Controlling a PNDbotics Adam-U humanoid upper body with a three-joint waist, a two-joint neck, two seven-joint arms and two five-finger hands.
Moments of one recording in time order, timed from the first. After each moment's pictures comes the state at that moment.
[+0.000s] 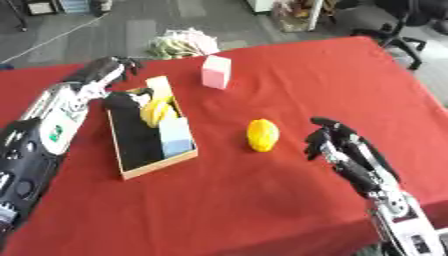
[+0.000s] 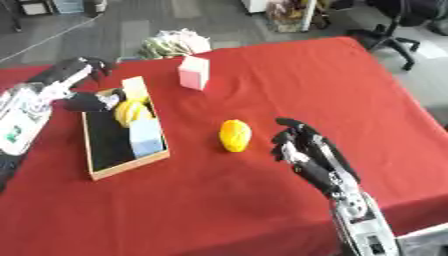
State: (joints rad) left arm -0.80 0.39 -0.28 -1.15 -0.71 -0.03 -0.25; right arm -0.11 -0.17 0.06 -1.66 0.00 -0.20 0.23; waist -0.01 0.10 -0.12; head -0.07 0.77
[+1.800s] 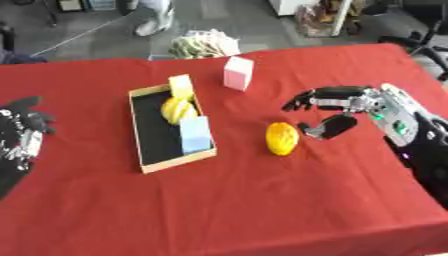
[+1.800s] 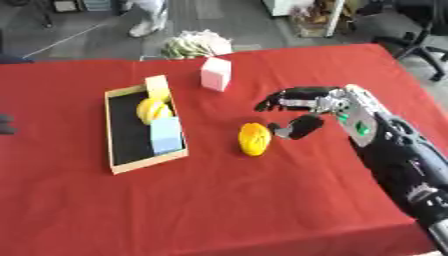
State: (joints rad) left arm -0.09 0.39 -0.10 -1.89 -0.10 0.03 0.00; right arm -0.70 -0.50 0.27 -1.02 0.68 -0.54 0.63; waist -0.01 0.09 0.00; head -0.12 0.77
